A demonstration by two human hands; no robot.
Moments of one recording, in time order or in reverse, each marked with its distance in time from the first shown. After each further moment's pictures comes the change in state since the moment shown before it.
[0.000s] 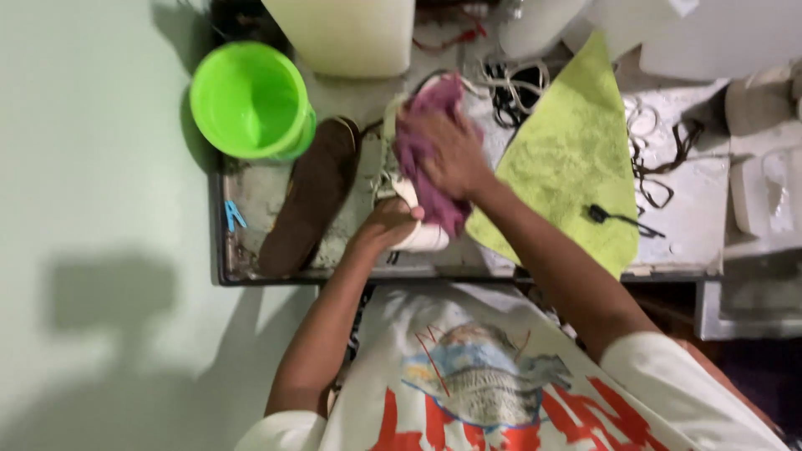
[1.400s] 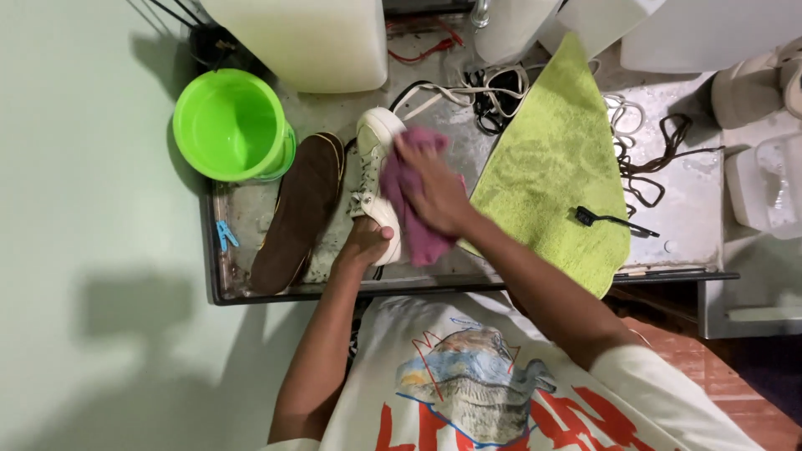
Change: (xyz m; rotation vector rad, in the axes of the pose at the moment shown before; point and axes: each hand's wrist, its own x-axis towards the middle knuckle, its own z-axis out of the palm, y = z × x) left_hand 0.037 -0.137 0.046 -0.006 0.142 0.065; right_hand -0.035 -0.026 -0.001 0.429 0.010 0.139
